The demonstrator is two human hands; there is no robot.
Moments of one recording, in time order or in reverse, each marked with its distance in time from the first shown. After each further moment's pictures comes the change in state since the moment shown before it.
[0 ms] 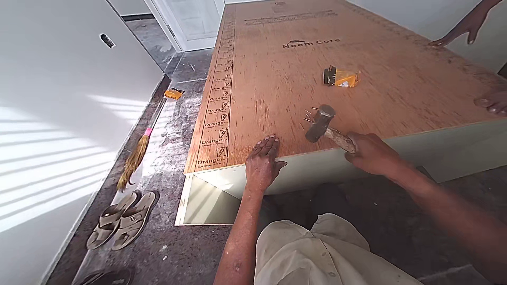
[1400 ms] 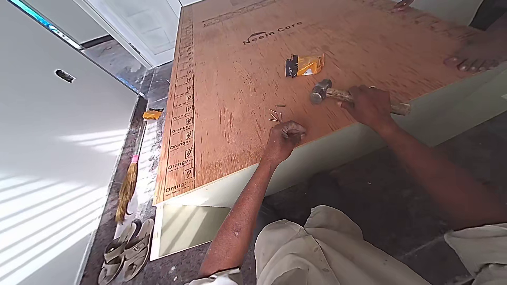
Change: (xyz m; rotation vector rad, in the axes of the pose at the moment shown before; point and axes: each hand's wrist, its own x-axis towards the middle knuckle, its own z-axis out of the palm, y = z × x) left_hand 0.105 0.103 0.035 -1.024 -0.339 -0.026; right_hand 0.074 0.158 -0.007 -0.287 0.490 0.101
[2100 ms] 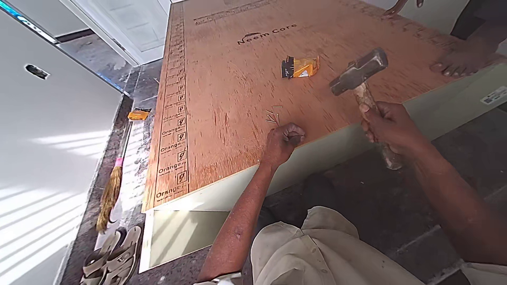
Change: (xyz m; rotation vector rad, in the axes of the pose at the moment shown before) left_hand 0.003 -0.008 0.003 0.120 -0.010 0.006; right_hand -0.085 -0.024 -0.071 1.056 -0.101 0.281
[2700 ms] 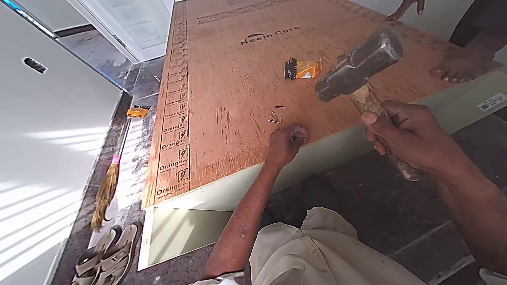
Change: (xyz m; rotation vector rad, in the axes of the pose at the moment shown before) left_hand -0.002 0.001 0.005 0.132 0.050 0.042; right_hand -0.041 -0.058 0.003 -0.118 -0.085 -0.283
